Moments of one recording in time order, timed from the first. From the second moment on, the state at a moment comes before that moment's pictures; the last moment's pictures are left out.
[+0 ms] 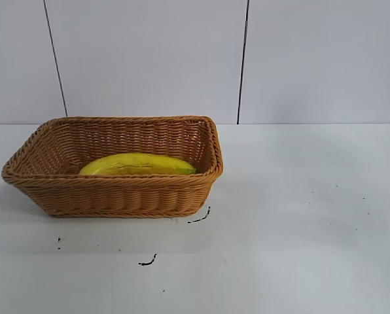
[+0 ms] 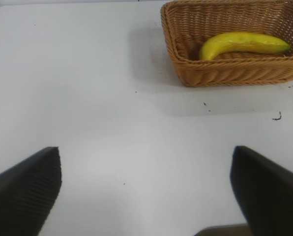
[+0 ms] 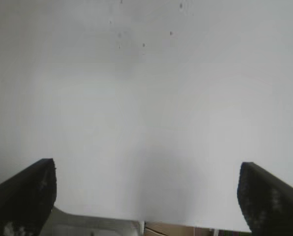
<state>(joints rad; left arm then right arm) -0.02 0.00 -0.50 -0.07 1.07 0.06 -0.01 0.99 -0.75 0.07 1.14 -0.09</state>
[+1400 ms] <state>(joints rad) -0.02 0.00 -0.50 -0.07 1.07 0.06 -0.01 0.00 -0.50 0.07 1.03 -0.08</state>
